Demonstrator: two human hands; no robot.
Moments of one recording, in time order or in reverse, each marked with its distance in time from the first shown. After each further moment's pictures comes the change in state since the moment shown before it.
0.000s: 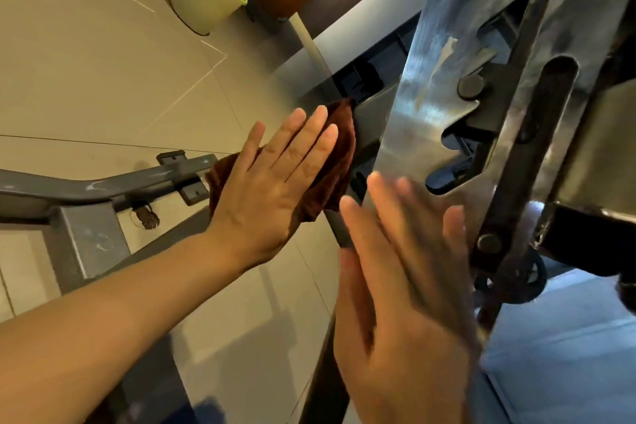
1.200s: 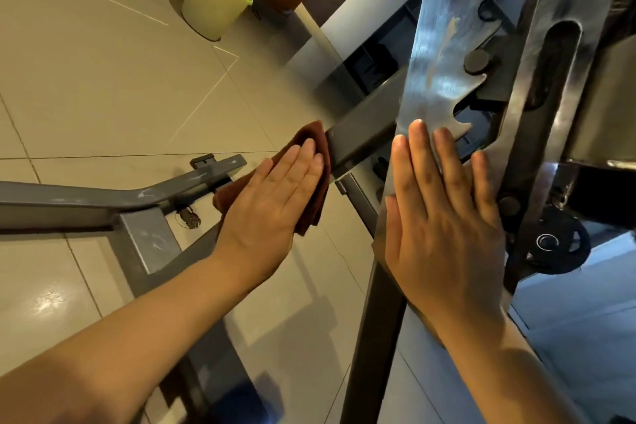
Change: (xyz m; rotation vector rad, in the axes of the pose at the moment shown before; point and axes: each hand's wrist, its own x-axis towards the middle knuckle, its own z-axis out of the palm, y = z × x) left_hand -0.043 -0.002 -0.020 0.079 -0.025 0.057; right_hand 0.012 0.030 0.021 -0.431 -0.013 -0.040
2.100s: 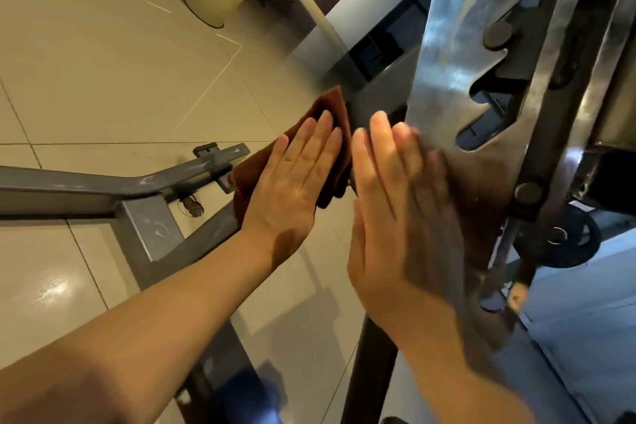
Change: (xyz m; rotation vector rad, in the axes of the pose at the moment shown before) left_hand 0.008 0.005 0.026 -0.126 0.059 -0.068; right_hand -0.001 -0.042 -0.003 0.316 0.050 0.012
